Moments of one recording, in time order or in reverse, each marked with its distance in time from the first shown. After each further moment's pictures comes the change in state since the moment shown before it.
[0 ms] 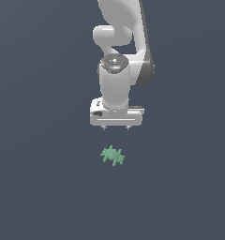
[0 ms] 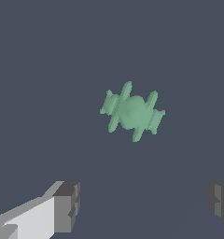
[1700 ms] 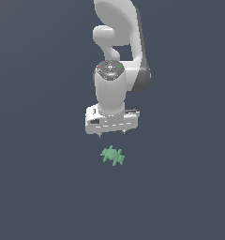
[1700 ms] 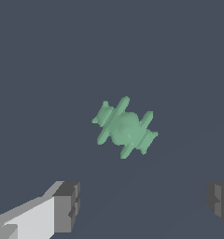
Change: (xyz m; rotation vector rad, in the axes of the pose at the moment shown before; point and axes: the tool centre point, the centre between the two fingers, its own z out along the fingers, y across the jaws) arm 0.024 0.017 0.009 -0.026 0.032 -0.182
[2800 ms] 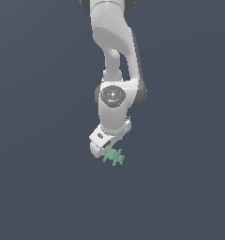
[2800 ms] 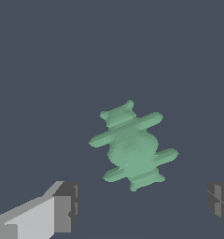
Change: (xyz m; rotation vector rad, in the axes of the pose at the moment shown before) arm 0.022 0.002 0.060 -0.005 -0.028 -0.625
